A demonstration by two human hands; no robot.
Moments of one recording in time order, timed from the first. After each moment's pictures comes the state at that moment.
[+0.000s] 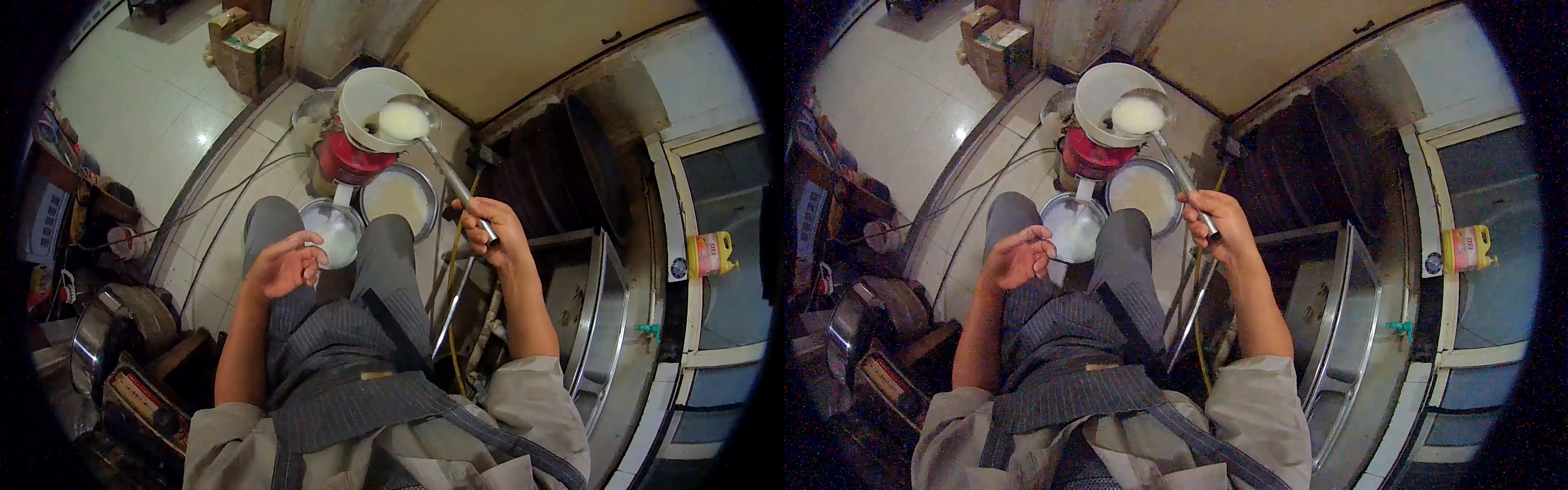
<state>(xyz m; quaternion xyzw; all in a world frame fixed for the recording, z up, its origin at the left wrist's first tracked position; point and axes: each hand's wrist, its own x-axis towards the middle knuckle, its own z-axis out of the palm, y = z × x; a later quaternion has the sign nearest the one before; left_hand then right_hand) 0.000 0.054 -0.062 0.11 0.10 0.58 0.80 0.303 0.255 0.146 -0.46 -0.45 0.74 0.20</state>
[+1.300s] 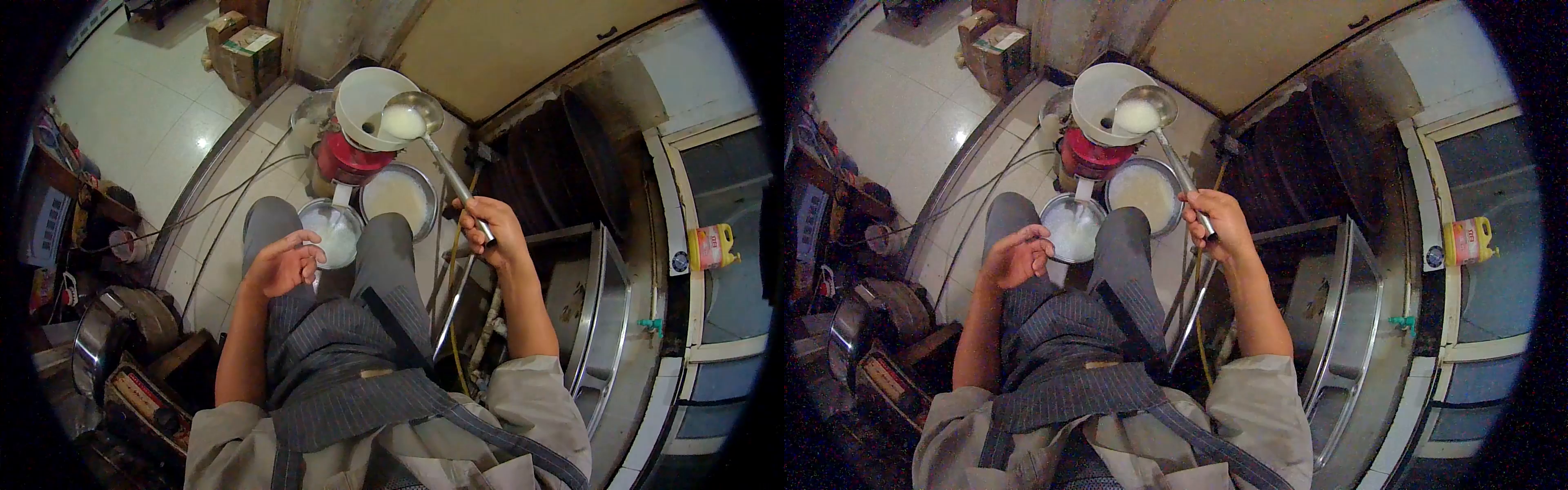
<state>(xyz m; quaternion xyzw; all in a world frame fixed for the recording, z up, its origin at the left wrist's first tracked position) 0.001 0.053 -0.056 0.13 0.14 0.58 0.80 0.305 0.246 0.148 -0.49 -0.47 0.71 0.22</state>
